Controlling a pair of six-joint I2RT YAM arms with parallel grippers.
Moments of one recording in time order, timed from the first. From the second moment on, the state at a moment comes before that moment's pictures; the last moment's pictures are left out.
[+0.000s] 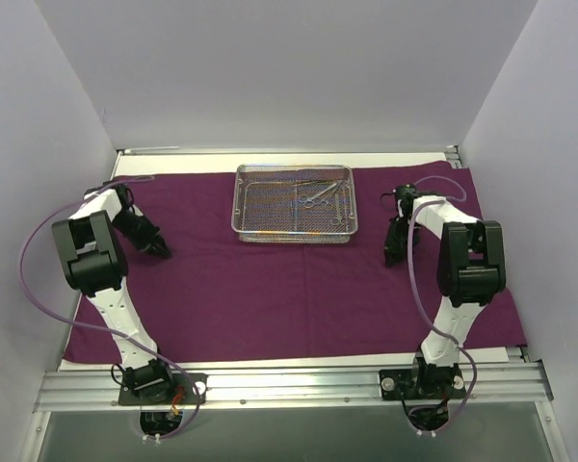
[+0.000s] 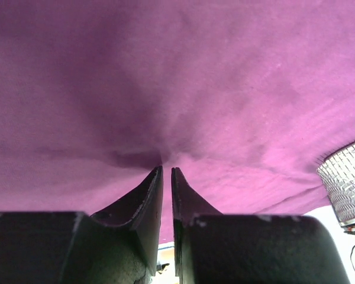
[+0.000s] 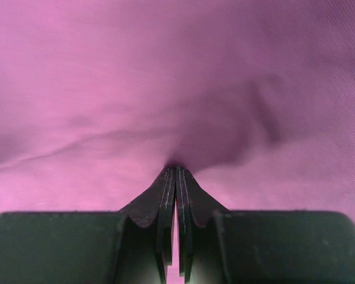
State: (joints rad) left arm 0.28 2.12 1.56 -1.01 0.32 -0.46; right arm 0.05 1.88 1.23 -0.79 0.00 0.43
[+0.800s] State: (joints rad) left arm 0.10 1.88 1.58 -0.97 0.30 -0.43; right arm 0.33 1.93 1.85 -0.77 0.03 0.47
